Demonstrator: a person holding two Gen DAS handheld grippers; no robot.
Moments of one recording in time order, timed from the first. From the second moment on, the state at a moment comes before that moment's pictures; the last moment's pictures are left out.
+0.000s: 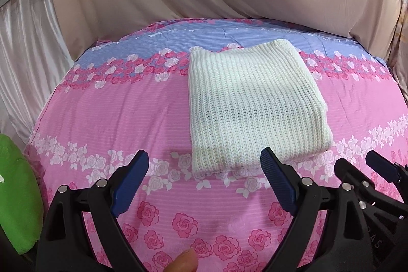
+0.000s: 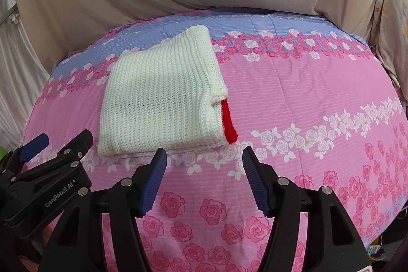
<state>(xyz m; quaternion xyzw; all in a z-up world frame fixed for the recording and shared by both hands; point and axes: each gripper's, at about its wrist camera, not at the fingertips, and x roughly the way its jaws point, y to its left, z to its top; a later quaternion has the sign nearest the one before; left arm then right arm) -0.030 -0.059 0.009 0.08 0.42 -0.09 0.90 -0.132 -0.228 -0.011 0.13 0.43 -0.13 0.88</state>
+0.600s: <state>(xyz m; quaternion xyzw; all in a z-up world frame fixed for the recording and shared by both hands) -0.030 -0.059 0.007 0.09 0.42 -0.07 0.90 -0.130 -0.218 -0.010 0.12 0.43 -0.12 0.88</state>
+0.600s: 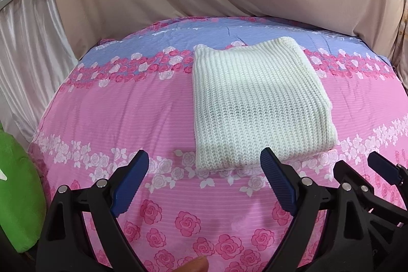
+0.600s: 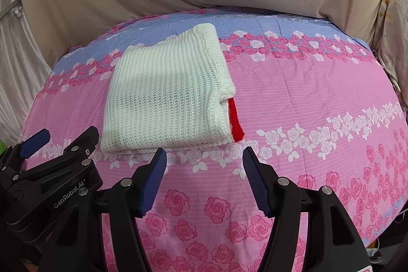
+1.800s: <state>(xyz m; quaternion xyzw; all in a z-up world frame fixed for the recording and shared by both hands) -0.025 -0.057 -0.003 0.10 0.44 -0.06 0.89 -0.130 -0.215 -0.016 0.12 0.44 -0.12 0.88</state>
